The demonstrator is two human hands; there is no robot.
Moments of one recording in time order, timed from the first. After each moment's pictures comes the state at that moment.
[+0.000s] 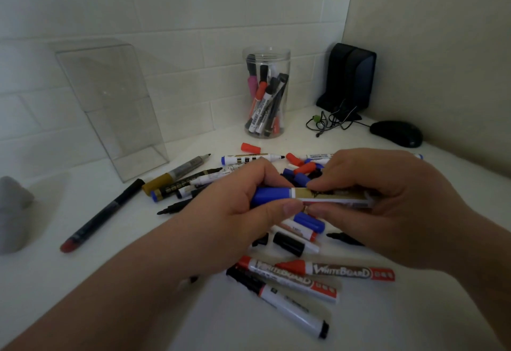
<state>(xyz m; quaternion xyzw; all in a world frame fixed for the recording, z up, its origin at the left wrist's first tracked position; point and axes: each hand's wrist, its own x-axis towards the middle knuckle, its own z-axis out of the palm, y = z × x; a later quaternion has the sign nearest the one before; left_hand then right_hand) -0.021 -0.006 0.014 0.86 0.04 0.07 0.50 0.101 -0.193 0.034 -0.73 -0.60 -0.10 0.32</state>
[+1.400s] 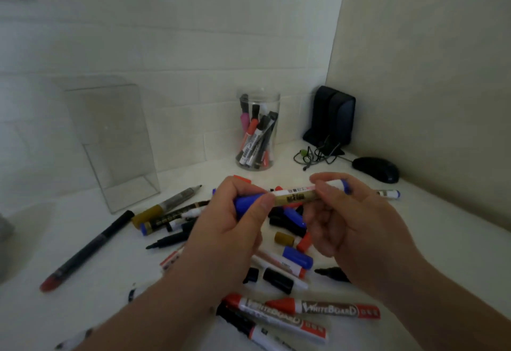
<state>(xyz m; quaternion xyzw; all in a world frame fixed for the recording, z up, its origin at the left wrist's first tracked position) 0.000 -0.015 0.001 0.76 0.11 0.25 0.59 0.095 -0.163 0.025 -0.58 -0.20 0.22 0.76</state>
